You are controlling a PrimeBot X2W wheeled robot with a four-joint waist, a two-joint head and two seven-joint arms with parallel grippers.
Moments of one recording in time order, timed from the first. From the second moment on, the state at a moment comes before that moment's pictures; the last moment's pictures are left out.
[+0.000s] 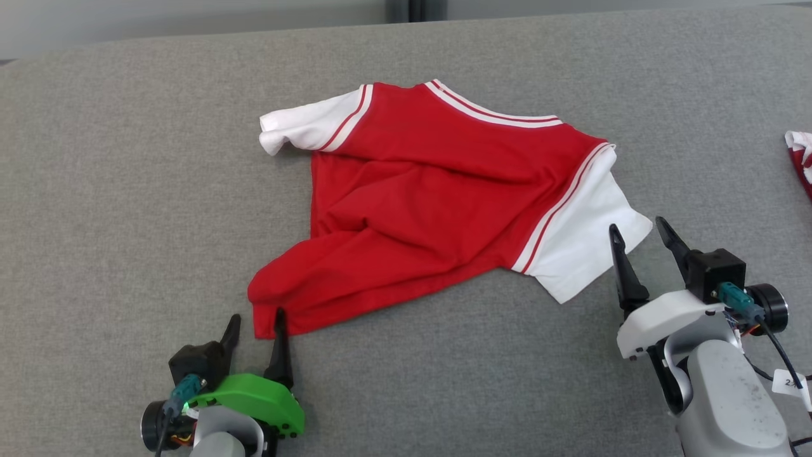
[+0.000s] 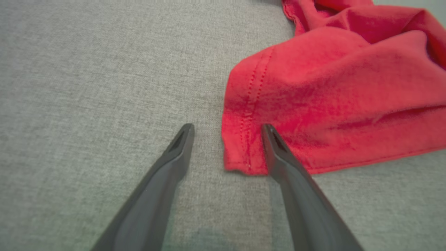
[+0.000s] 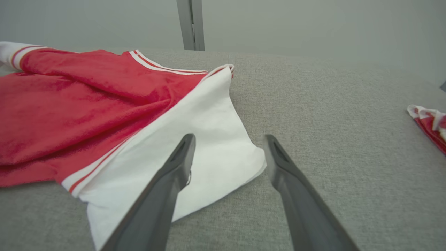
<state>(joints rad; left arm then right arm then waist) -0.21 0.05 -0.21 0.60 -0.40 -0.02 -0.27 -0.34 -0.05 -0.08 0.49 0.01 0.13 -0.26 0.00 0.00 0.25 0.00</state>
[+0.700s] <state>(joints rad) -0.28 0.06 -0.33 0.66 -0.39 -0.03 -0.28 -0.50 -0.05 -0.27 0.73 -0.21 0.13 -0.26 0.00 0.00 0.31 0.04</state>
